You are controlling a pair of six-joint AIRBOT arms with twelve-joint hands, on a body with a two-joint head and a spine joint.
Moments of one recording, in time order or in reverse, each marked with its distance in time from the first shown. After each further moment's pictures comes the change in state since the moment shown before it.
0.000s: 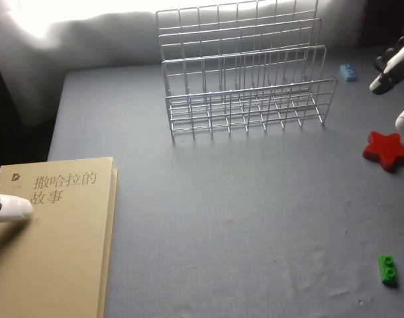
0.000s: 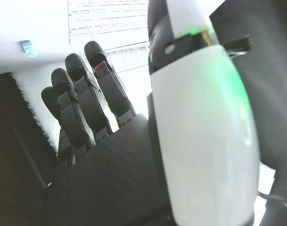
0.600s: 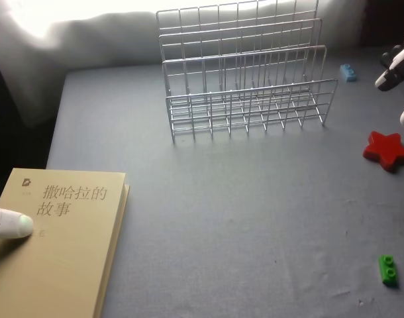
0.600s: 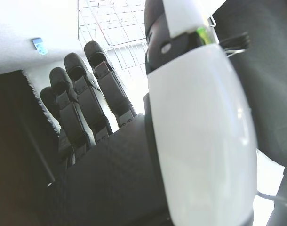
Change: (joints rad) left arm -0.002 0.000 -0.001 -0.015 -0.003 -0.014; right arm 0.000 0.002 0.021 0.000 -0.005 0.012
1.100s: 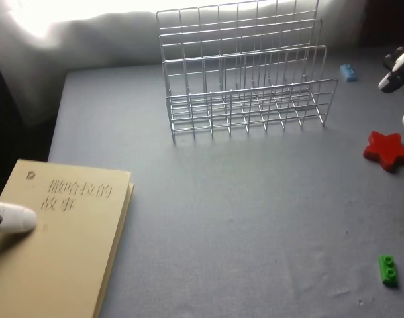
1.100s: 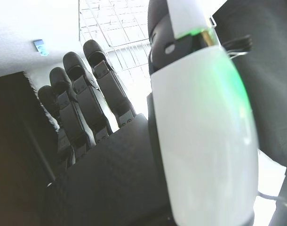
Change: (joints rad) left arm -0.022 0.005 -0.006 -0.008 -0.021 -0.007; right arm 0.000 0.005 0.003 0.000 0.008 -0.008
